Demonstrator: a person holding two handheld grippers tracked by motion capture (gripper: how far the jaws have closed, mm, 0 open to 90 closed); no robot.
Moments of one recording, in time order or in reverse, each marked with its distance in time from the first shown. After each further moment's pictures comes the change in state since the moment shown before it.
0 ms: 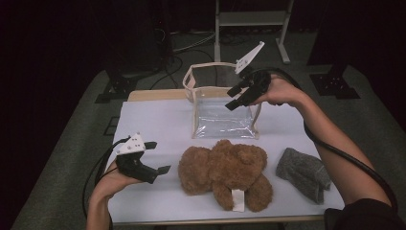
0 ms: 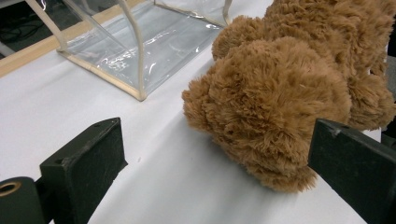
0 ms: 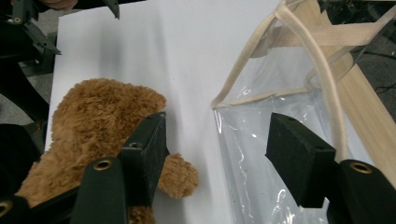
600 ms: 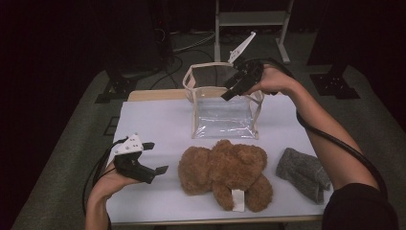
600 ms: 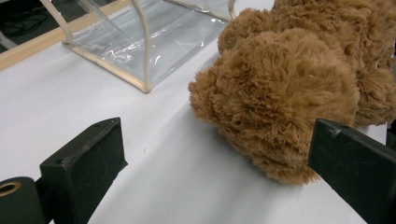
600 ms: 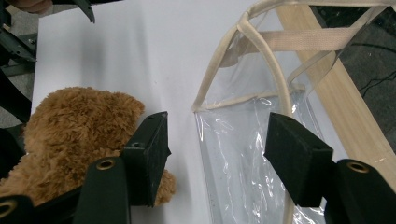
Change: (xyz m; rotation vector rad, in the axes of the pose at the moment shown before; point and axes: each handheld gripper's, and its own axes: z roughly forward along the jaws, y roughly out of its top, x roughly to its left) left arm 0.003 -0.005 -0.002 0.012 0.010 -0.015; right arm -0.029 0.020 0.006 0.038 -0.009 0.020
